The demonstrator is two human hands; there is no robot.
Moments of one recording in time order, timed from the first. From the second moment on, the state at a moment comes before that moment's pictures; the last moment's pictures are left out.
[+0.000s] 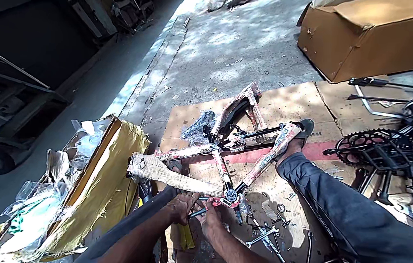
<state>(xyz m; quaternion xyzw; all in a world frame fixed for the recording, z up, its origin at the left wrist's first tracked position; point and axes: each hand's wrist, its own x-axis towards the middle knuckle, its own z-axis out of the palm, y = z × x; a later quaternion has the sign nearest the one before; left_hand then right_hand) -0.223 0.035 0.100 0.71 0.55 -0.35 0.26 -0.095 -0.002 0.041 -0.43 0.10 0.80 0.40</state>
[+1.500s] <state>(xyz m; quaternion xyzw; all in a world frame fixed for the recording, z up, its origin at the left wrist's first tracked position) 0.000 0.000 0.017 0.03 0.53 0.48 0.69 0.134 0.066 0.052 -0.49 -0.75 0.42 -0.15</state>
